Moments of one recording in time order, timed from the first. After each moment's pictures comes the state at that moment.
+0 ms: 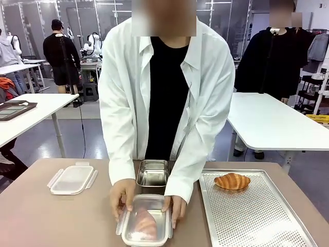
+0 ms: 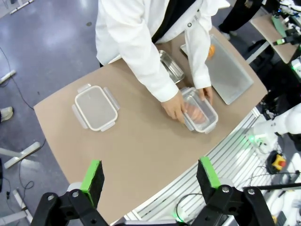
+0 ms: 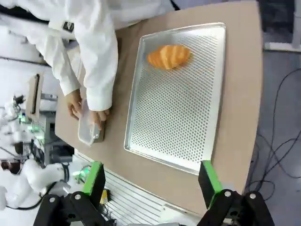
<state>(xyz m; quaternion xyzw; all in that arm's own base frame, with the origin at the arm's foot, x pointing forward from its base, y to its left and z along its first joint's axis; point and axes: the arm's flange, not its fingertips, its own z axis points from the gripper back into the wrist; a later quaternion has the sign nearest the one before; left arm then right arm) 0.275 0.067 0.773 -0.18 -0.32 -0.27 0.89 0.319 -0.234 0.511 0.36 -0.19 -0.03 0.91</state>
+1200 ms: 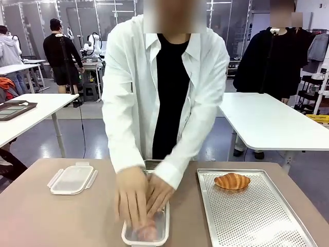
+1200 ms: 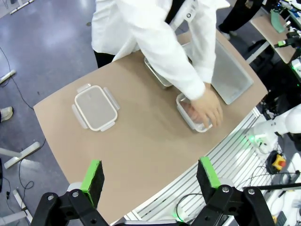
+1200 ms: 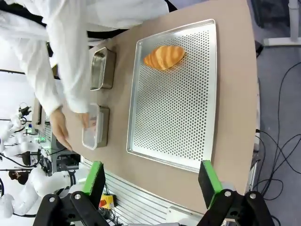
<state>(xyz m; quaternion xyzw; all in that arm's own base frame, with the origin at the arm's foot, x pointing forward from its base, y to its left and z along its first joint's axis) 0.275 0.067 0.773 -0.18 -0.32 -0.27 0.89 0.309 -0.241 0.502 0.37 -0.20 -0.06 0.90</state>
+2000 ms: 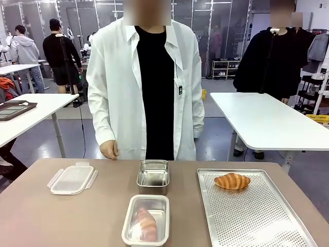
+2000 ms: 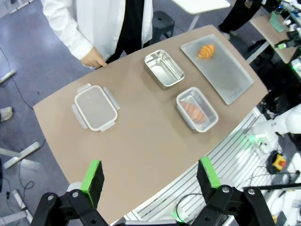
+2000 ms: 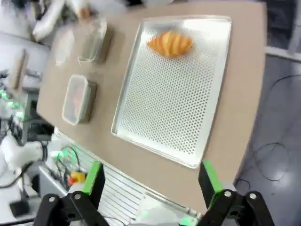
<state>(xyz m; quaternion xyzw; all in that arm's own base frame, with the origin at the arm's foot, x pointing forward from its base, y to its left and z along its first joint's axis) 0.275 0.066 0.773 -0.18 -0.32 -0.27 0.89 0.318 -0.189 0.528 0.30 -0.18 0.07 0.93</state>
